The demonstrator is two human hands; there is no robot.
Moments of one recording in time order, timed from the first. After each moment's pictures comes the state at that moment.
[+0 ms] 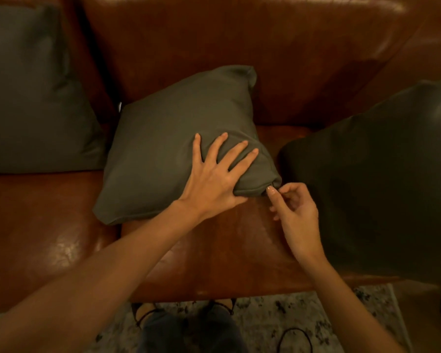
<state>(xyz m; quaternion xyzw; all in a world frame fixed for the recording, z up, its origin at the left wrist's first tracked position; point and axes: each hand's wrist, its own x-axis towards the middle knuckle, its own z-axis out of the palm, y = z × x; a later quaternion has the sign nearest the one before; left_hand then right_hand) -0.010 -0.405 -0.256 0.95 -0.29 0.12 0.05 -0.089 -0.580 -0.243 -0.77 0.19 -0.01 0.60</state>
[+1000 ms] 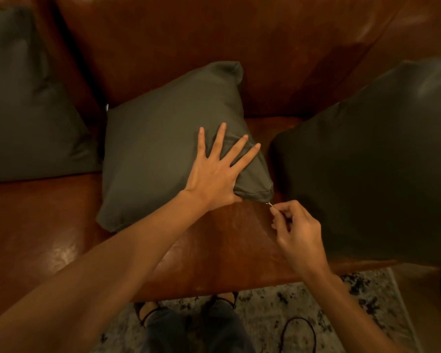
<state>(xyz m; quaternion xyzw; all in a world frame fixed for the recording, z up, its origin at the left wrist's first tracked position) -0.001 -0.433 -0.261 0.94 -0.32 0.00 -0.07 -0.131 -0.607 -0.263 -0.91 0.10 -0.02 0.40</state>
